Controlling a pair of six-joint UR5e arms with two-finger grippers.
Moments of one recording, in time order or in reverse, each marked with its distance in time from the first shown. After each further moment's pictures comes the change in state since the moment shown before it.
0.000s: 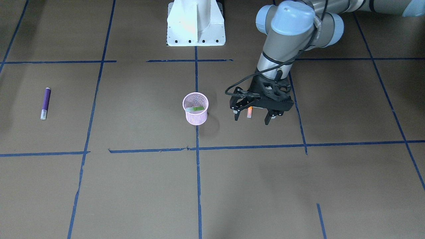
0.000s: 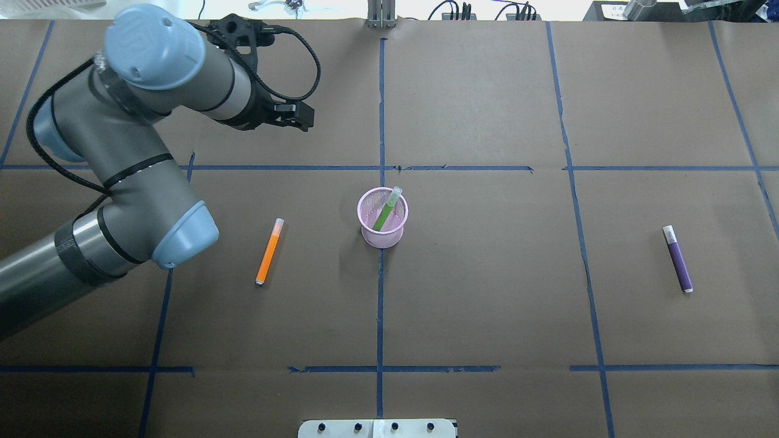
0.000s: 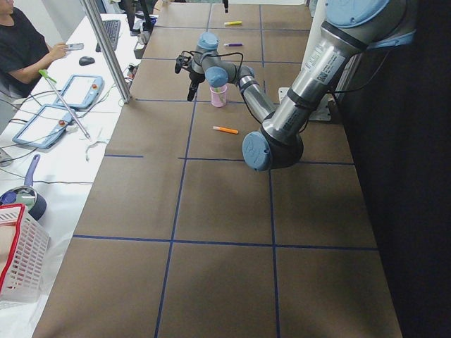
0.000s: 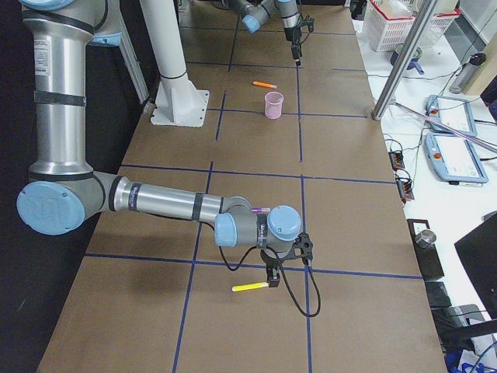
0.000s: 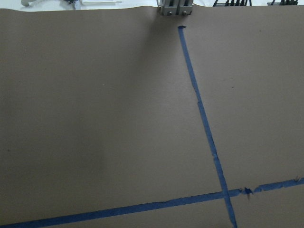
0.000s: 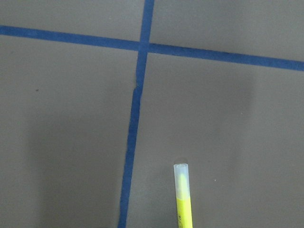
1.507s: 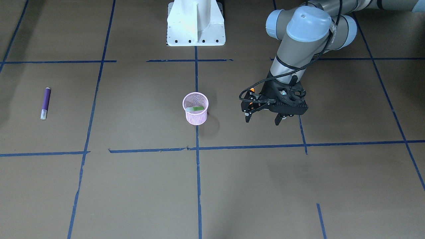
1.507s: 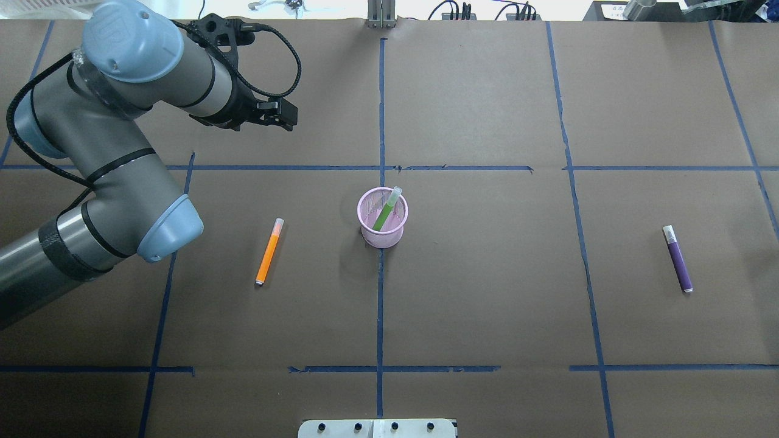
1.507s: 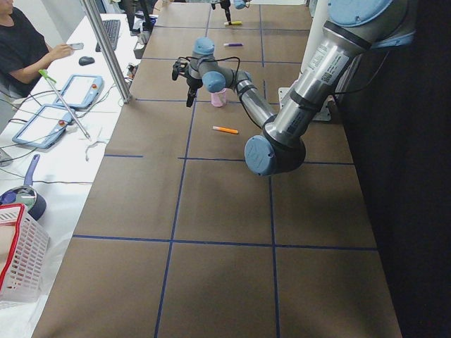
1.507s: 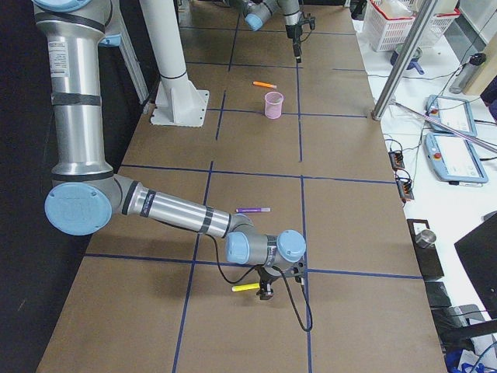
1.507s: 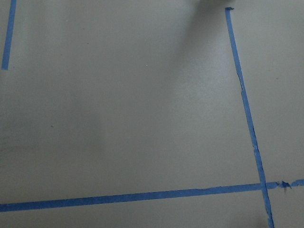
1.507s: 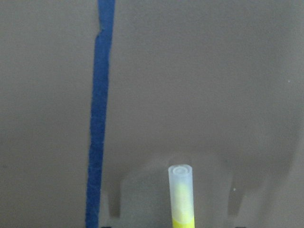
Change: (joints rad) left arm -0.016 0.021 -0.001 -0.003 -0.022 -0.018; right arm -0.112 0.073 -0.218 0.031 -0.002 -0.001
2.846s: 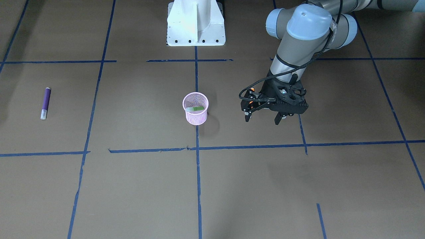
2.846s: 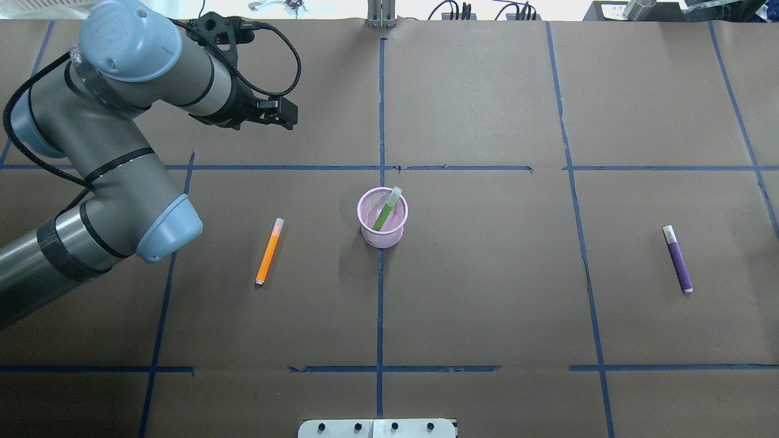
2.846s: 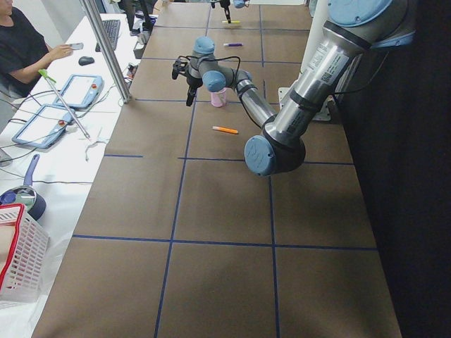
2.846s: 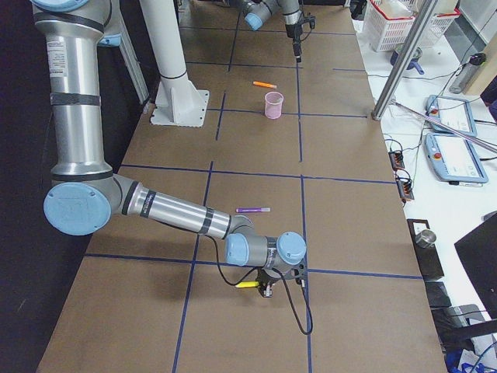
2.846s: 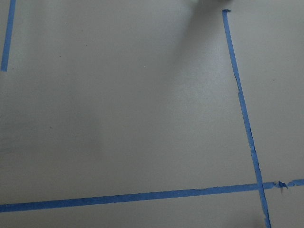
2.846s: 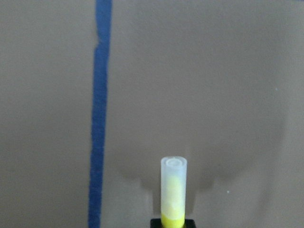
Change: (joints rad) left arm -0.001 0.000 -0.008 0.000 0.002 -0.001; right arm 0.026 -0.013 0.061 0.003 0.010 0.000
